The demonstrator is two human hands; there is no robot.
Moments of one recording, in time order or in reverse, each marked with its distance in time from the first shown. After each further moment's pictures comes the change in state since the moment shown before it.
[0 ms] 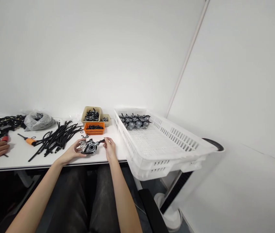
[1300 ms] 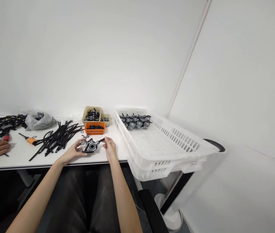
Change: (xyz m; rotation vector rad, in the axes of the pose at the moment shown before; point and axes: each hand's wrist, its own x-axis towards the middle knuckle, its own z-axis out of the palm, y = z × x) left_hand 0.000 0.000 0.001 0.008 0.017 -0.003; right_hand 0.000 0.000 0.000 -0.010 -0.015 0.013
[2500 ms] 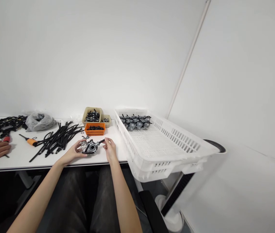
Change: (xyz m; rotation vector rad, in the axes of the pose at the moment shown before) left_hand 0.000 0.000 0.000 0.005 0.020 -0.004; right_hand -0.001 -0.002 0.001 0.006 -0.003 0.003
